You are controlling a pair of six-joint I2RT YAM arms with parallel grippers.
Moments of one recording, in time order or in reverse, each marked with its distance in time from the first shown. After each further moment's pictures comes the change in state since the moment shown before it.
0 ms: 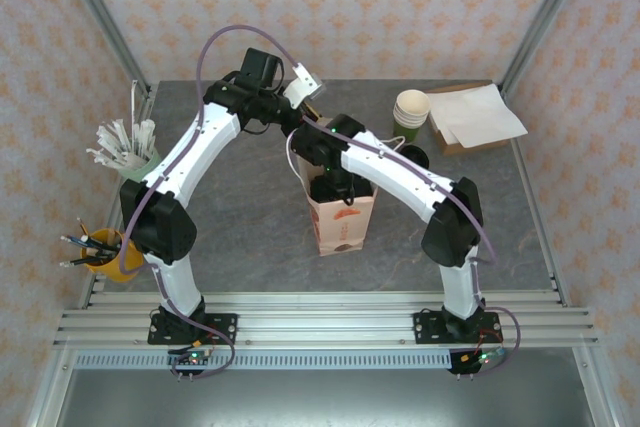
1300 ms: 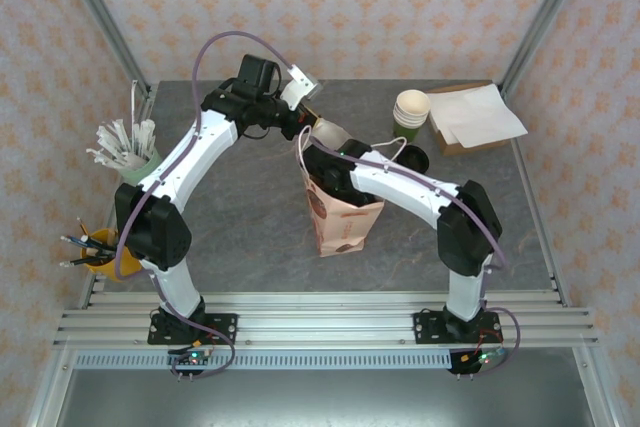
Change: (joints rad) left arm 0.000 -0.052 -0.112 0.112 0.000 -0.107; right arm -0.005 -0.119 -0.356 0.322 0.040 -0.001
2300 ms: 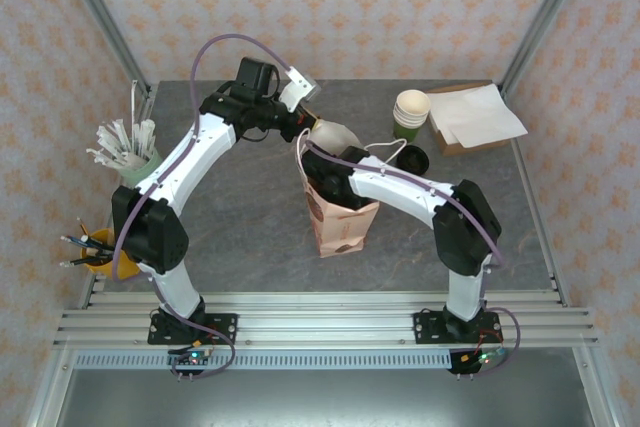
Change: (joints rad) left arm 0.000 -0.029 -0.047 0.032 0.000 -0.023; right arm 0.000 0.034 -0.077 0.151 0.009 -0.047
